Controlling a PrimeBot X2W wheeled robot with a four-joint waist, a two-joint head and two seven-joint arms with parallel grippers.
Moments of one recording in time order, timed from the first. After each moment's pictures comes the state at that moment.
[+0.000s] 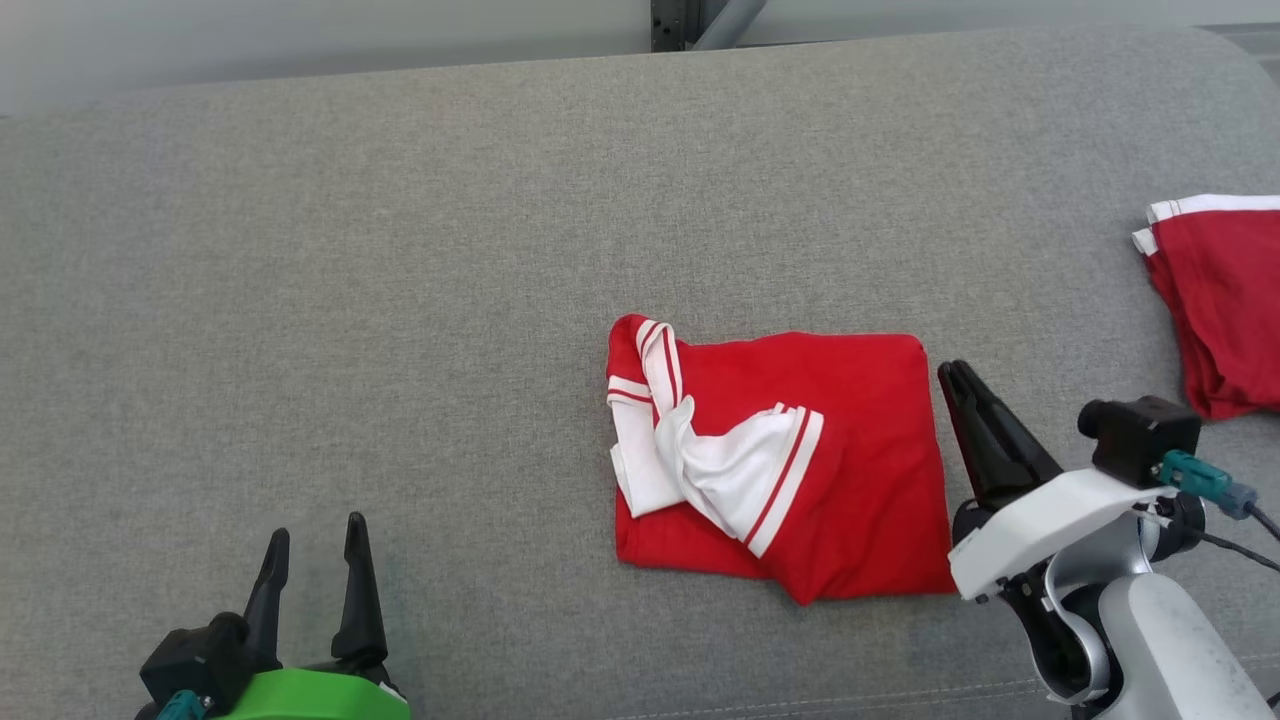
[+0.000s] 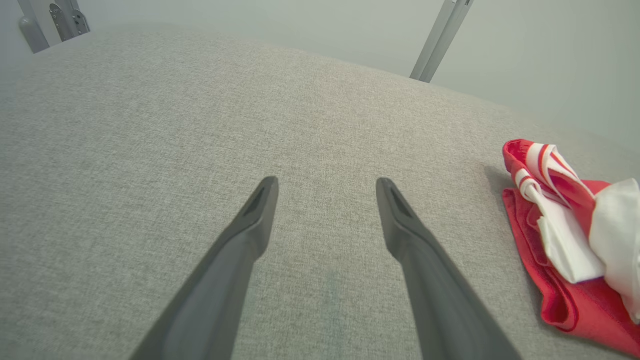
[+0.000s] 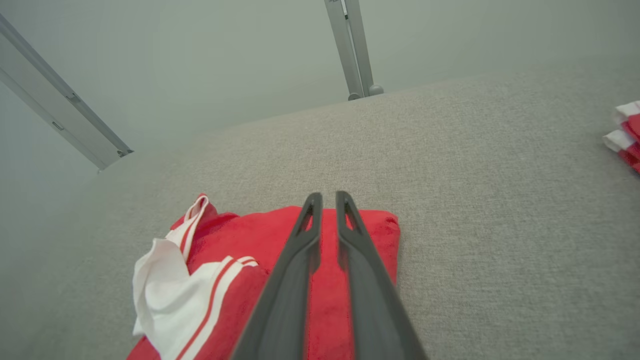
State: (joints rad) left arm 0.06 0.11 -0.11 0.16 -0.43 0.00 -0.24; right arm -0.16 -0.18 0.16 0.06 0.47 0.13 0.01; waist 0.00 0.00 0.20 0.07
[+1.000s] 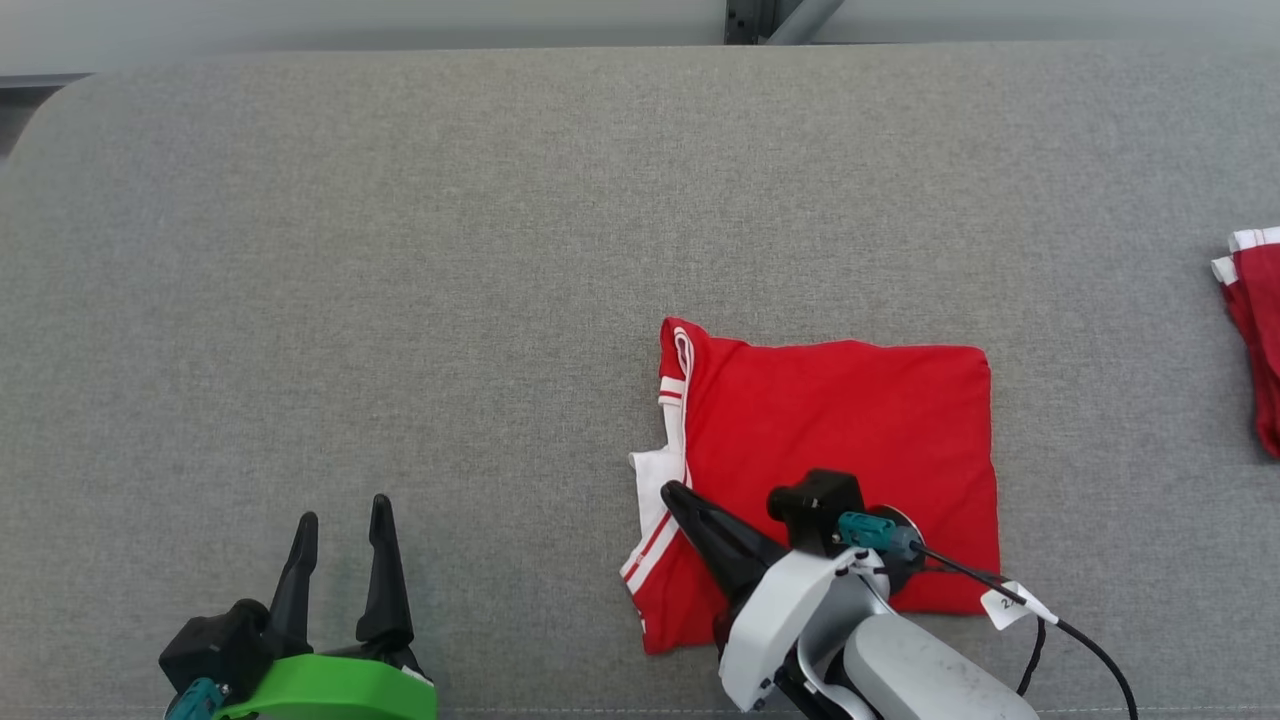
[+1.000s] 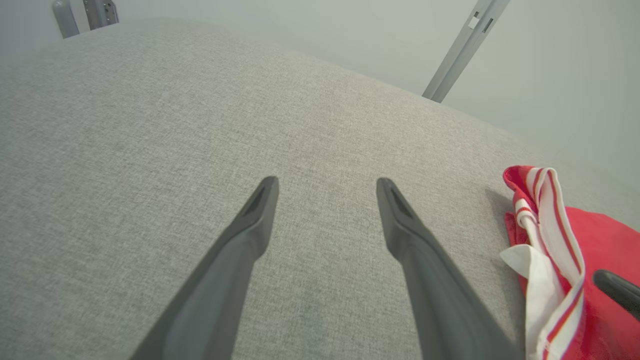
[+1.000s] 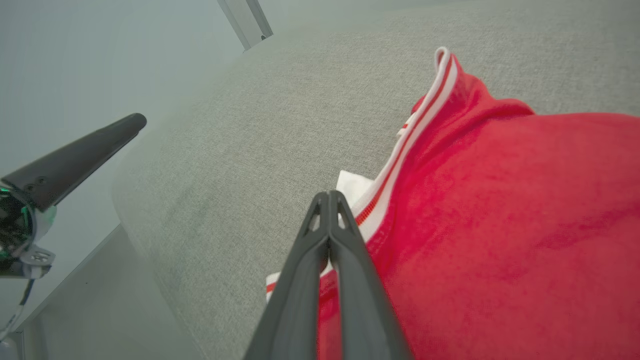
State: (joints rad) left arm 0.04 0.08 -0.14 0.16 -0.49 0.00 -0.25; right arm -0.35 -0.09 0.68 0.39 0.49 0.13 -0.12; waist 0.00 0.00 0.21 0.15
